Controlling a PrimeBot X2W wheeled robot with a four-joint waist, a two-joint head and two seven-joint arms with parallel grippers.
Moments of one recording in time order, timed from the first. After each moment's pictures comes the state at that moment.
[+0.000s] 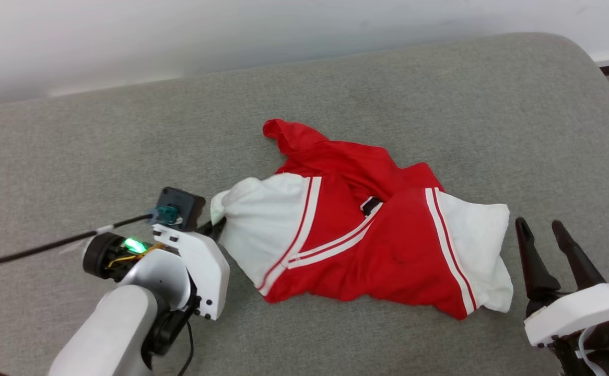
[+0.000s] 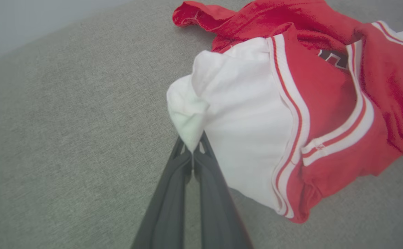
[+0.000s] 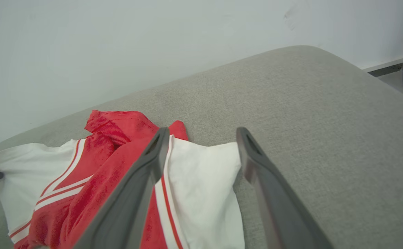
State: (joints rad) left arm -0.40 0.42 -0.52 0.14 -0.50 0.05 0.39; right arm -0.04 -0.07 -0.08 -0.05 0.37 0.13 0.09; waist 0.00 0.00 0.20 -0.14
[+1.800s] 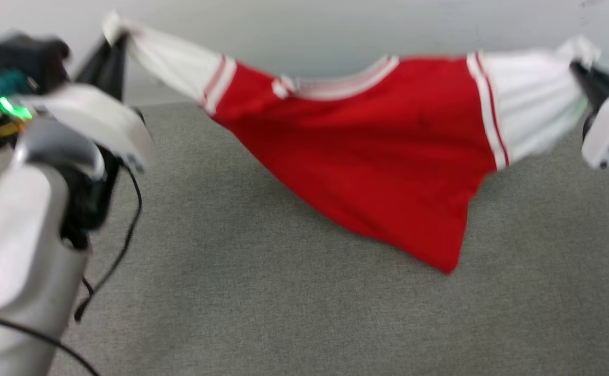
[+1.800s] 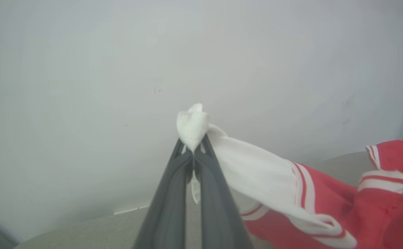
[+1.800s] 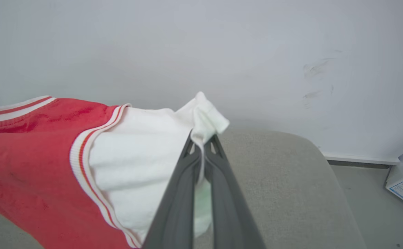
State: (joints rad) left arm -0.65 0.47 -0.32 0.04 -0.50 0.14 0.19; right arm -0.70 -0.42 0.11 0.35 0.48 0.13 0.44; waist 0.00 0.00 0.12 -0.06
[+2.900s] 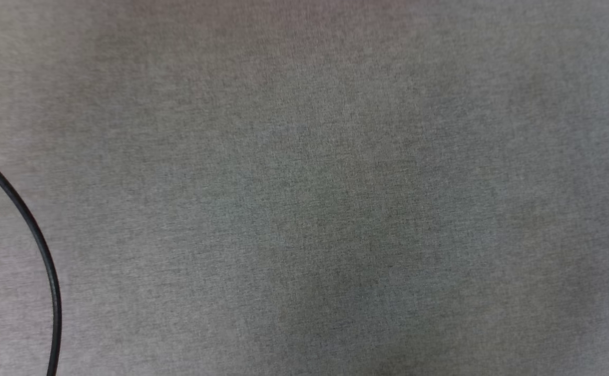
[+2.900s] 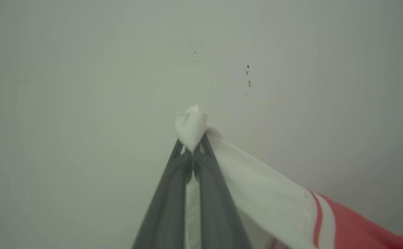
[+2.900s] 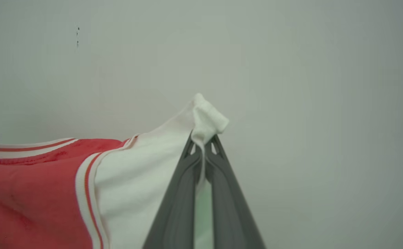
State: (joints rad) left arm -1.76 0.47 -0.29 0.65 -0.37 0.04 -0.04; right arm -1.79 -0.32 0.33 0.81 0.39 0.13 -0.05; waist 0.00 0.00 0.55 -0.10
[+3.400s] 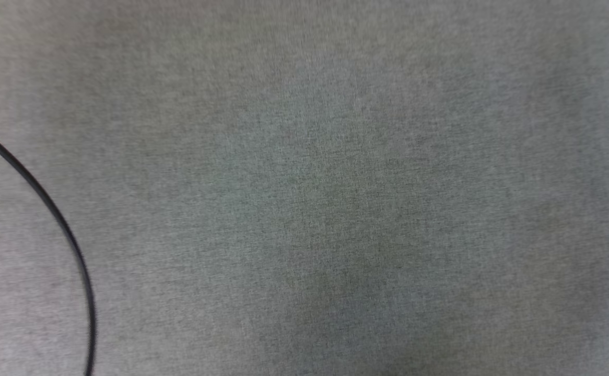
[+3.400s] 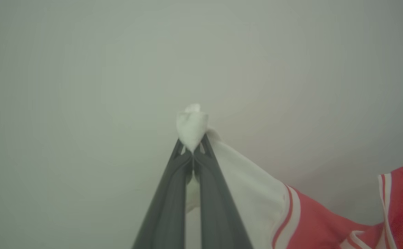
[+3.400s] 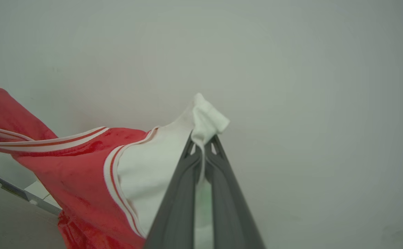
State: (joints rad) left arm -1.67 0.42 -0.29 0.85 -0.43 -0.02 -0.14; right arm -1.74 -0.28 0.52 0.97 0.50 0.13 -0.10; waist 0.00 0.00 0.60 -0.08
